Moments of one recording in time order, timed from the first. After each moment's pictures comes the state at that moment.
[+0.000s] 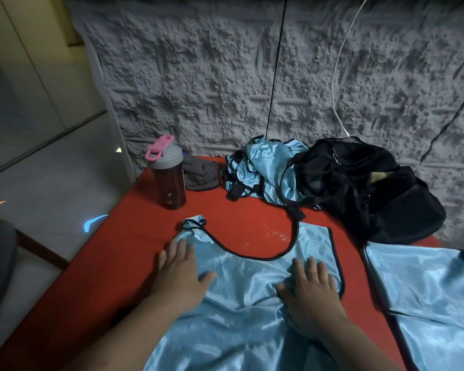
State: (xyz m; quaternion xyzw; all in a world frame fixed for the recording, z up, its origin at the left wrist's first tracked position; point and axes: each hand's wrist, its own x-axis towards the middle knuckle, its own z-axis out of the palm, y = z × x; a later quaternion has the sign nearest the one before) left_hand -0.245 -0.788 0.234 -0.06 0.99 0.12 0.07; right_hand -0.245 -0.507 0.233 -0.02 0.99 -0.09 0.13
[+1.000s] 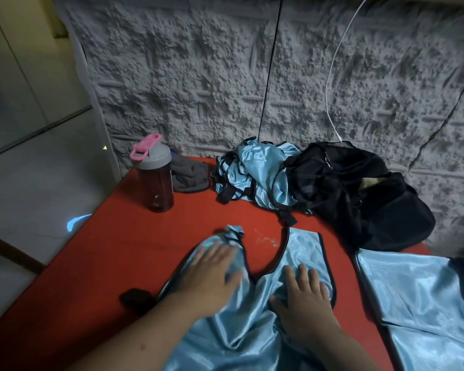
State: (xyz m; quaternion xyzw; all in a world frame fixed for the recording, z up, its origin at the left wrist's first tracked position) left_hand -0.276 -0.731 0.225 0.13 0.97 0.20 0.02; right_hand -0.250 -0.502 0.230 -0.03 0.98 -0.07 0.15
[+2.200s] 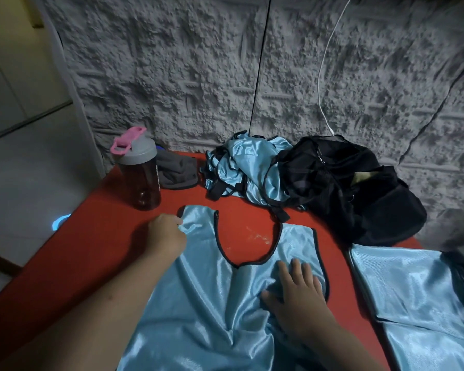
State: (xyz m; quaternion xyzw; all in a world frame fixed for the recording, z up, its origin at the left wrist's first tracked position) left_hand -0.351 -0.783 0.240 -0.17 0.93 0.30 -0.09; right_hand -0.261 -0.498 0.226 -0.03 0.98 -0.12 0.15
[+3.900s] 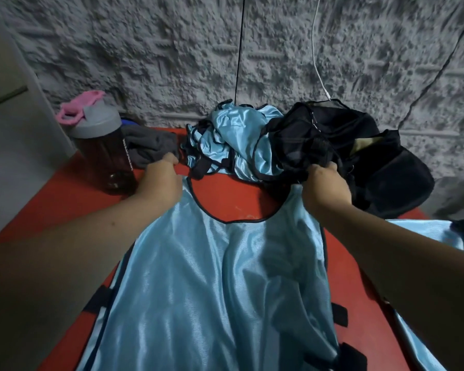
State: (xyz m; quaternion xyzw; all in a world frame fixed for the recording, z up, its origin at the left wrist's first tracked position) left_hand -0.431 -0.774 0.252 -0.06 0.95 0.27 -0.12; right_hand -0.413 -0.454 0.278 0.11 0.99 -0.04 -0.09
